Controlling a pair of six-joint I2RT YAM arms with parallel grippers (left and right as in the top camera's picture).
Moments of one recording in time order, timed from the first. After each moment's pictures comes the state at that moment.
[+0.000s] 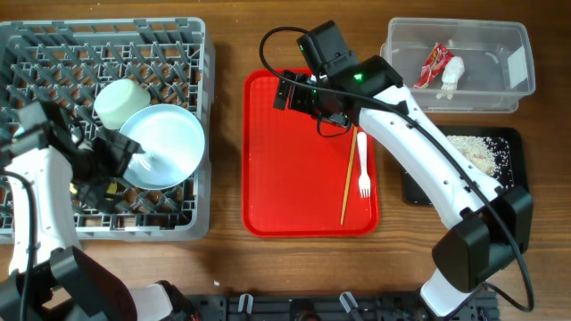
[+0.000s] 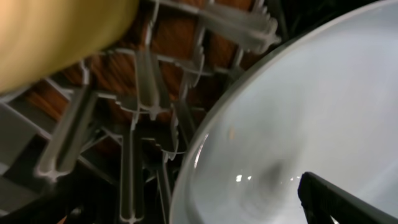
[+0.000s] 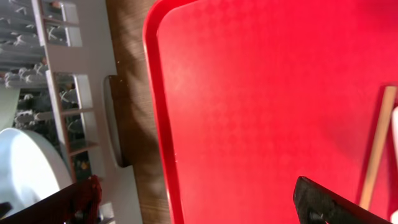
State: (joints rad) left arm 0.47 1.52 1.12 -1.10 0.28 -0.60; right arm 0.54 1.83 1.68 -0.94 -0.08 0.74
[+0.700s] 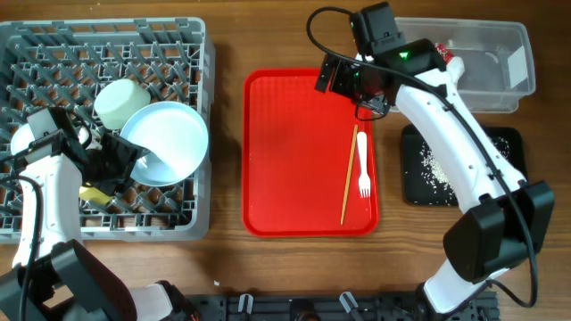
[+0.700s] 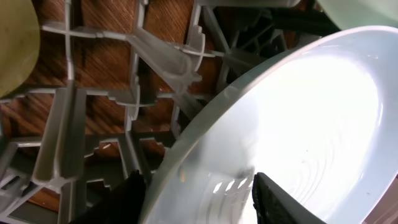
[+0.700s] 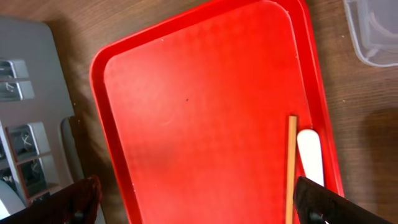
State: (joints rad) left arm 0.47 1.52 1.03 -0.88 0.42 -0.58; right arm 0.35 1.83 1.68 -0.98 -0.10 0.64
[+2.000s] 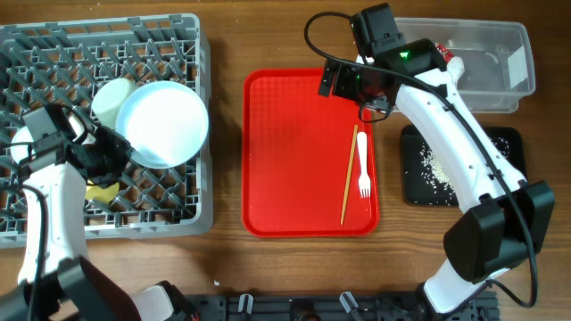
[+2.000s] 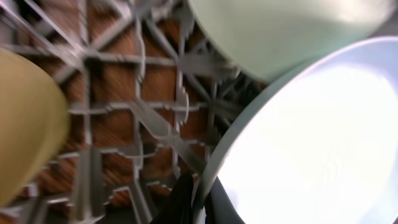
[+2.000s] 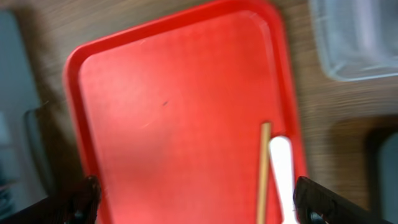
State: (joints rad) left arm 0.47 1.44 1.00 -0.71 0.31 -0.57; right arm 0.35 1.83 1.68 -1.01 -0.02 0.57
